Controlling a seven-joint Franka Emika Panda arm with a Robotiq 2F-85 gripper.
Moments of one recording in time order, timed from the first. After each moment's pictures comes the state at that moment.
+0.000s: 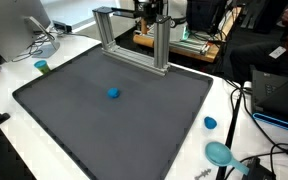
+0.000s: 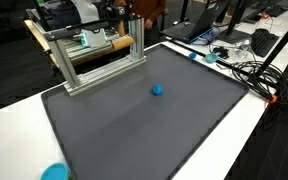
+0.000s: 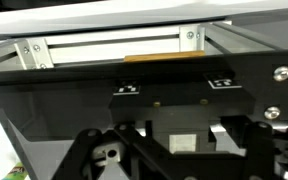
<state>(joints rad) -0.03 -0.67 0.05 -2.74 -0.03 2.20 0.13</state>
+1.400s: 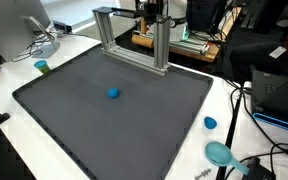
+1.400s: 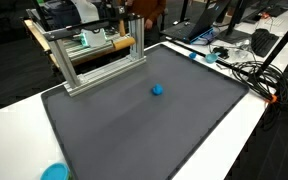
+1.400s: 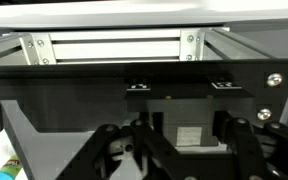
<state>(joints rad) -0.02 -0.72 0.01 -2.74 -0.03 2.15 0.05</state>
